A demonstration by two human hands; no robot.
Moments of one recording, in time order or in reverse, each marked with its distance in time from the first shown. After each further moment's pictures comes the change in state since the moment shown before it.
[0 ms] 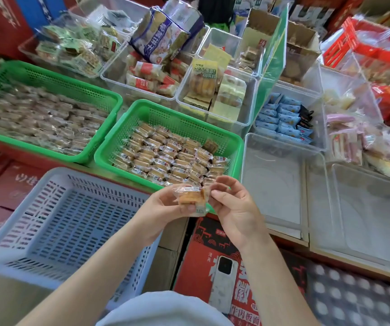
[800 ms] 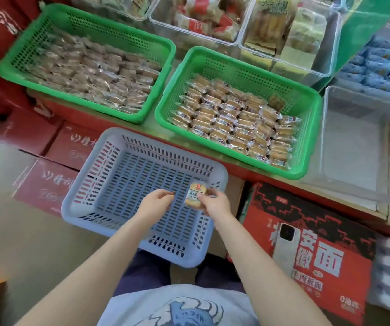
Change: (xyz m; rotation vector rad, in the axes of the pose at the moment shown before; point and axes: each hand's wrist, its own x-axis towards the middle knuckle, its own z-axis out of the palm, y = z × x) left_hand -0.060 -0.085 -0.186 0.625 0.470 -0.586; right_hand 0.073 0.260 0.016 -0.731 0.349 0.528
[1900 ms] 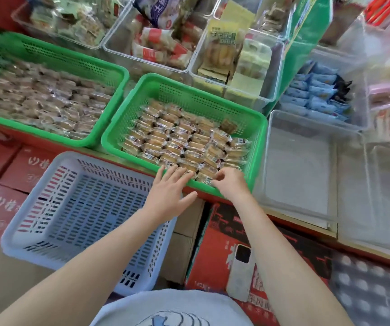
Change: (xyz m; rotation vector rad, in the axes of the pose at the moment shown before) left_hand 0.028 0.132 0.103 0.905 0.112 0.721; right_hand 0.031 -0.112 -0.174 -0.796 0.228 -0.429
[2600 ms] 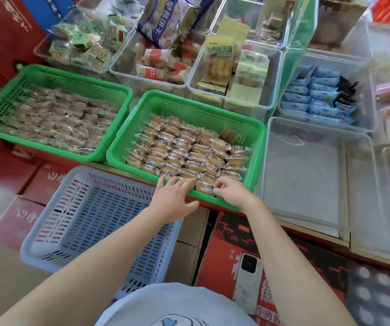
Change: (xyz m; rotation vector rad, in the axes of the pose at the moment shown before) left_hand 0.015 0.024 -0.021 0.134 -0.136 -0.087; right_hand -0.005 0.011 -0.028 0.178 -0.308 -0.083
